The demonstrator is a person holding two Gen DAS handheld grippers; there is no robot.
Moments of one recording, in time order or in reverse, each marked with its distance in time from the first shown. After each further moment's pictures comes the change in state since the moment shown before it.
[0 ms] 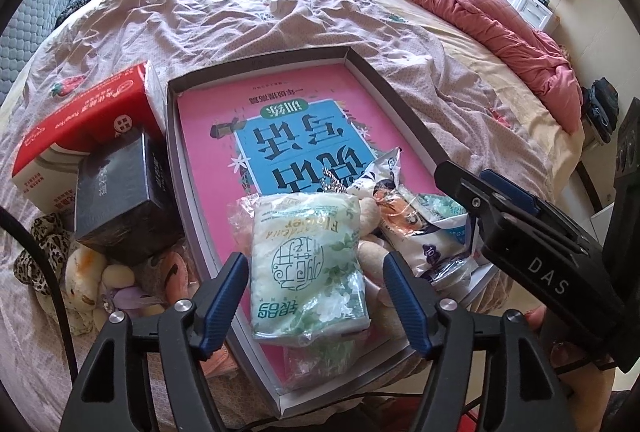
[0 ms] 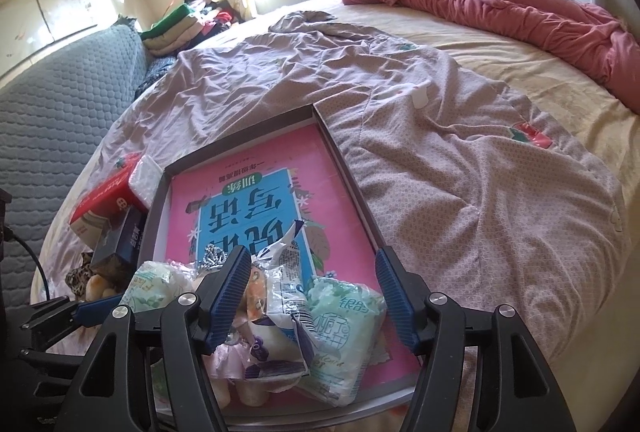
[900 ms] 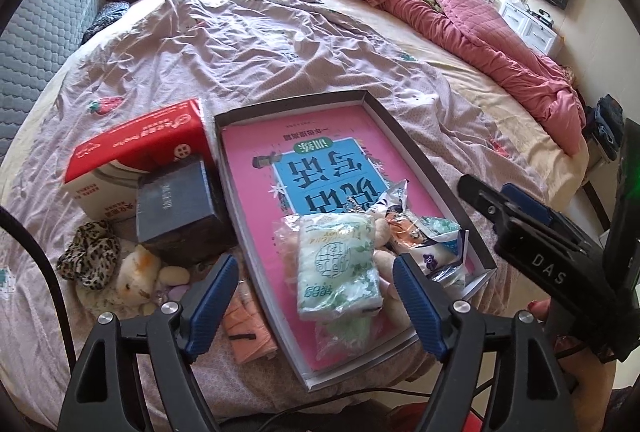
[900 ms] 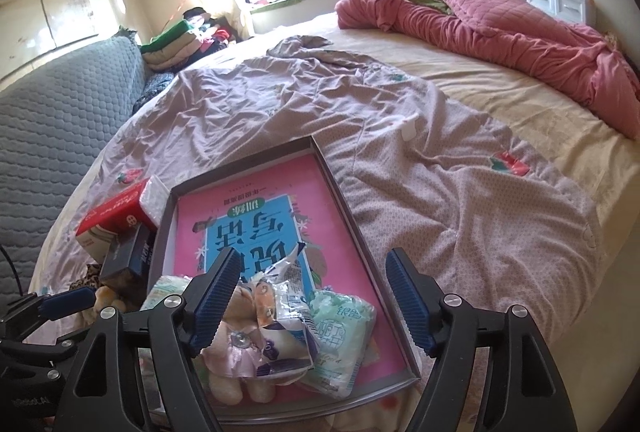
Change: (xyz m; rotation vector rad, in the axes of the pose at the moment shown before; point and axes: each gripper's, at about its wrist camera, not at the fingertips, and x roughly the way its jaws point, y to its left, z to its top) left arm -0.054 0.013 -0.008 -0.022 -0.113 0.058; right arm -0.033 0.012 0.008 -0.025 -0.077 -0.039
